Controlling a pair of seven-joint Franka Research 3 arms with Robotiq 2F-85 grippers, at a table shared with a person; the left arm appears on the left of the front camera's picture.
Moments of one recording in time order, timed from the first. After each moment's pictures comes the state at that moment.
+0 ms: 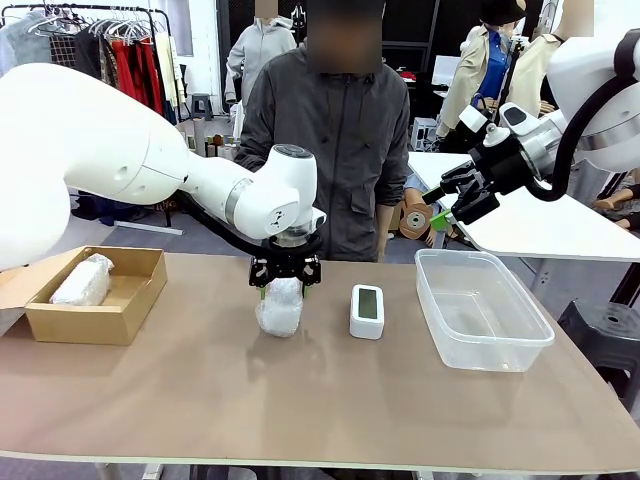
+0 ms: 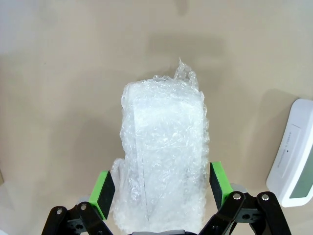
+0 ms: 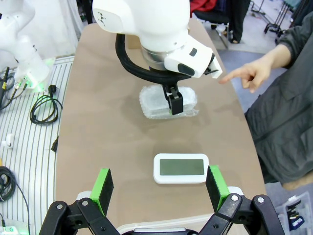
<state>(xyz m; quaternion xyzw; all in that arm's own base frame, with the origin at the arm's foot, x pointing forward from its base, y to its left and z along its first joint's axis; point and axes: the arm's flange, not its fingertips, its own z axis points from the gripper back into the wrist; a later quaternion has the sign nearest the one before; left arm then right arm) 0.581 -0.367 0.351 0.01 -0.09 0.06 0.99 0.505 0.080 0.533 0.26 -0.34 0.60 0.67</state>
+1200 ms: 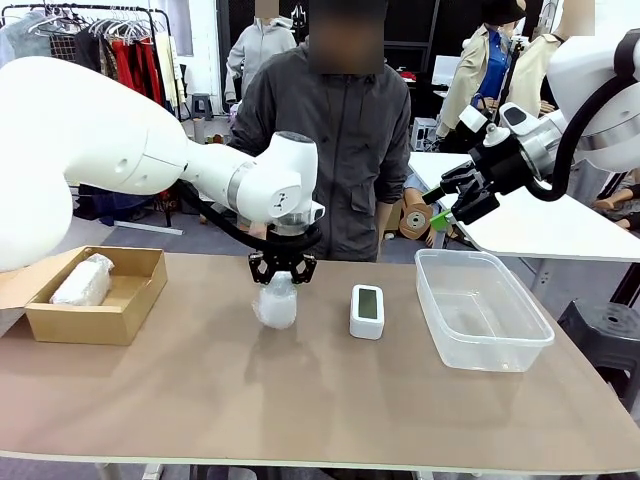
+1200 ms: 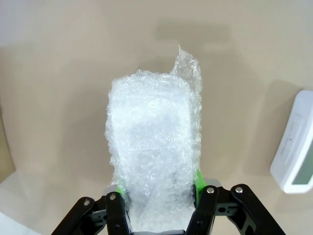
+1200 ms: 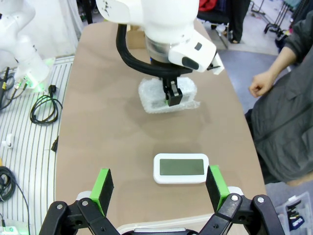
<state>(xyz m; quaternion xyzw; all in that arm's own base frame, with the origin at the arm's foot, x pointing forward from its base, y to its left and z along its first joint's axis) 0.584 -0.362 0.374 0.03 -0.05 0.06 1.00 0.505 0.080 0.533 0.26 -0.34 0.60 0.67</state>
